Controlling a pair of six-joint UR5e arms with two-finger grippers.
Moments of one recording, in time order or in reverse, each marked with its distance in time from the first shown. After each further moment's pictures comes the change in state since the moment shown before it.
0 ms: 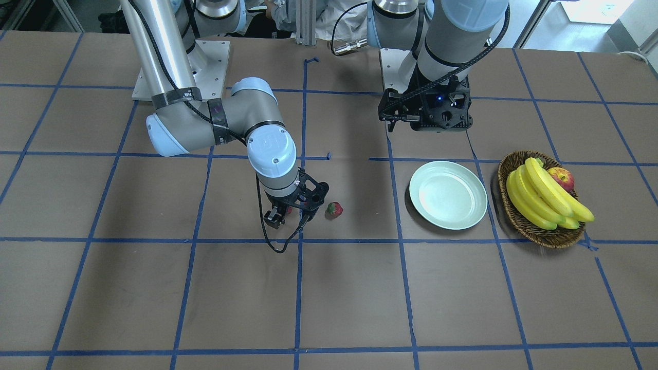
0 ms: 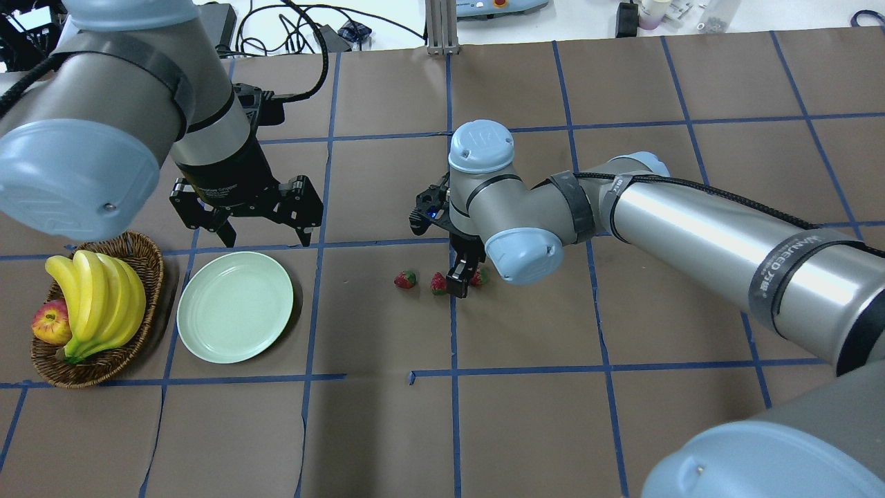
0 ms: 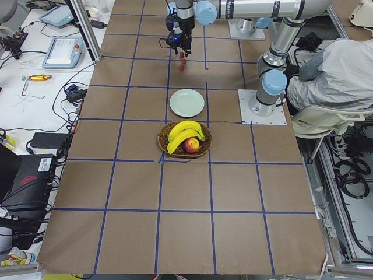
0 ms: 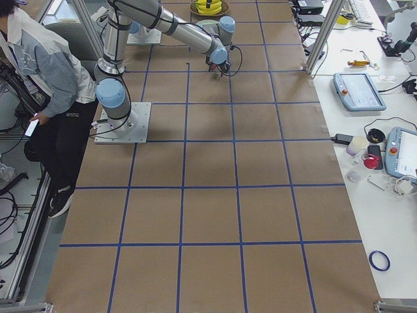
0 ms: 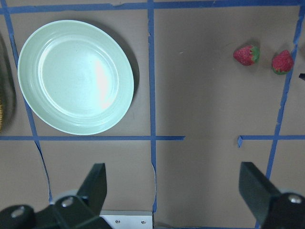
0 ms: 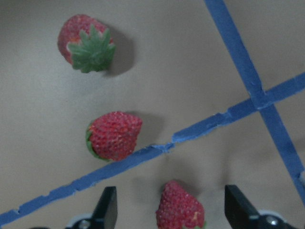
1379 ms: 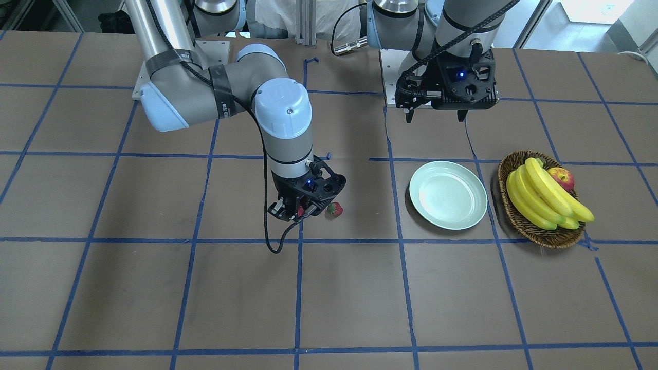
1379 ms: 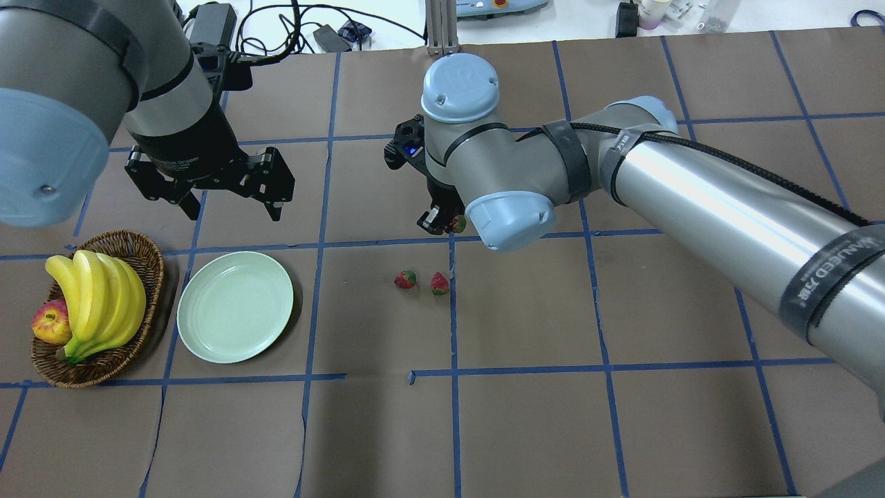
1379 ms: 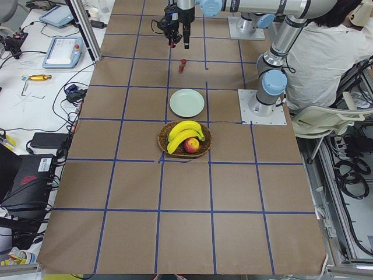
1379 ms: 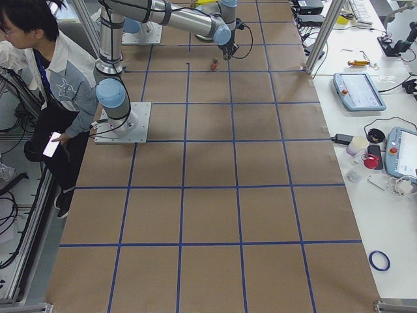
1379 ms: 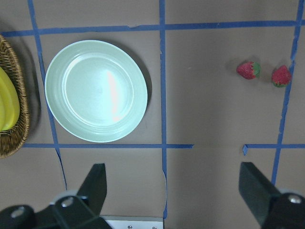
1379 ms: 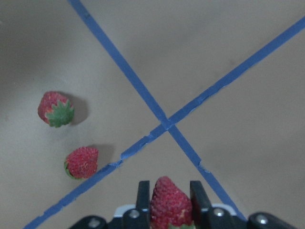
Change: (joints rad) left arm 0.018 0.036 0.073 -0.027 0.075 0.021; right arm 0.060 -0.072 -0.148 0.012 -0.057 0.281
